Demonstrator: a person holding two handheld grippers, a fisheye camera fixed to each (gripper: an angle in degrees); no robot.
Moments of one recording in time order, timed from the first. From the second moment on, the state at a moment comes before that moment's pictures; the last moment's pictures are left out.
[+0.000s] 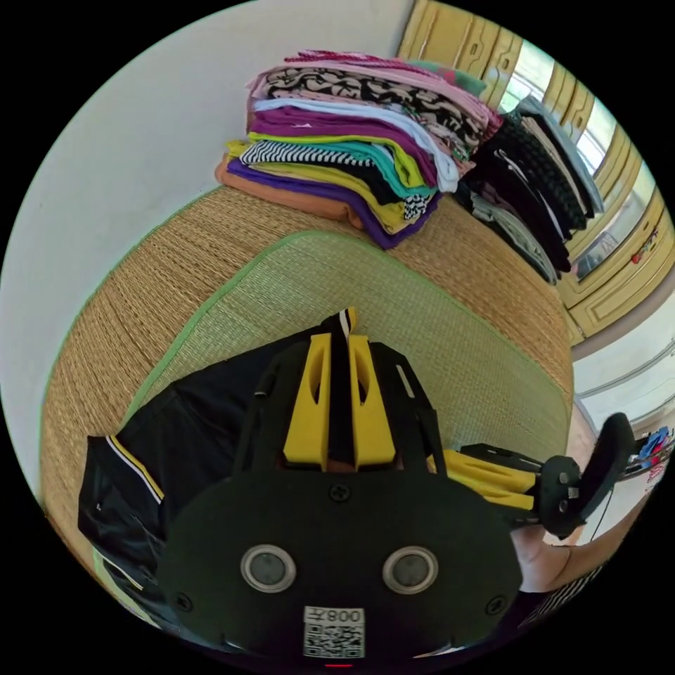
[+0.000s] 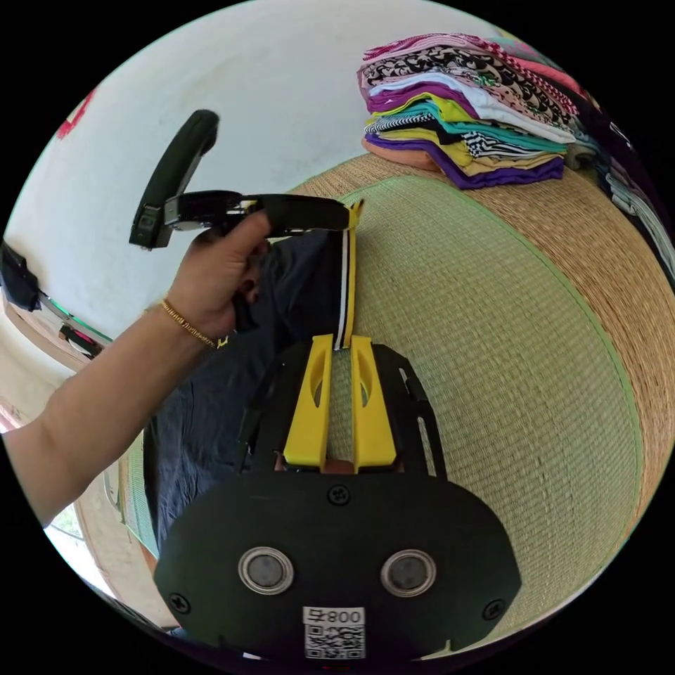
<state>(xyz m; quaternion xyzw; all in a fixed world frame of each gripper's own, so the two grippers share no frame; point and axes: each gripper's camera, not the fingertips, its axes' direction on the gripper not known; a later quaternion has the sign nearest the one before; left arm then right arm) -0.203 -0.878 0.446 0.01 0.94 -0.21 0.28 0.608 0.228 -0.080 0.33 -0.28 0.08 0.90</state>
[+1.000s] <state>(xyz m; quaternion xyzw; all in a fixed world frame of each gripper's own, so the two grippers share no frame) -0.022 -0.655 0.558 -0.20 0.90 -0.38 -0.02 0.549 0.239 -0.097 0.31 -0.31 -0.13 0.89</state>
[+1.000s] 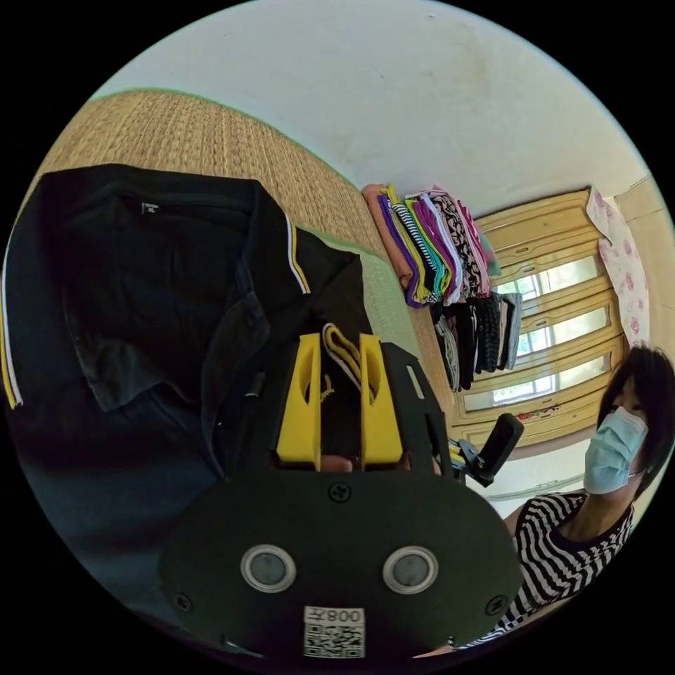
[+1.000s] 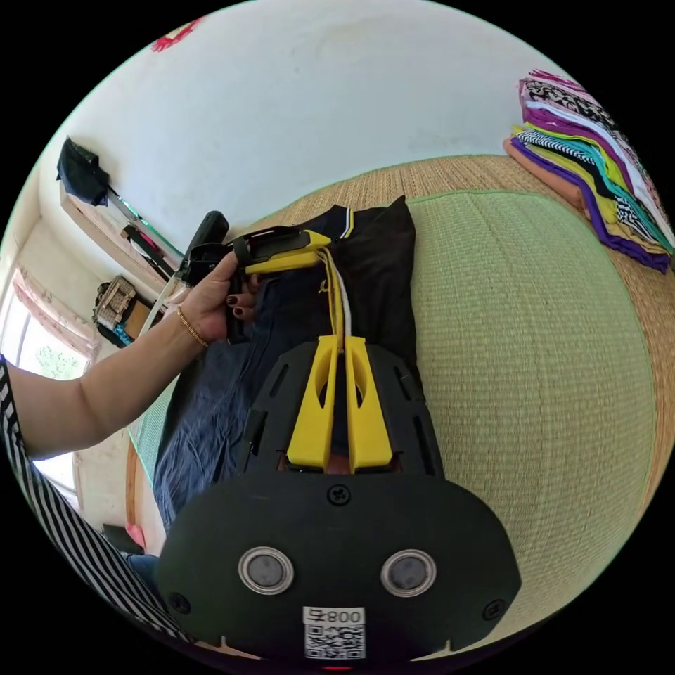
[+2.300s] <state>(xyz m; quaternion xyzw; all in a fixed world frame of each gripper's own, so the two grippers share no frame) -0.140 -0.836 0.511 -0.10 0.92 -0.26 0.28 0.596 0.184 -0.089 0.29 -0.35 -0.02 0.89</state>
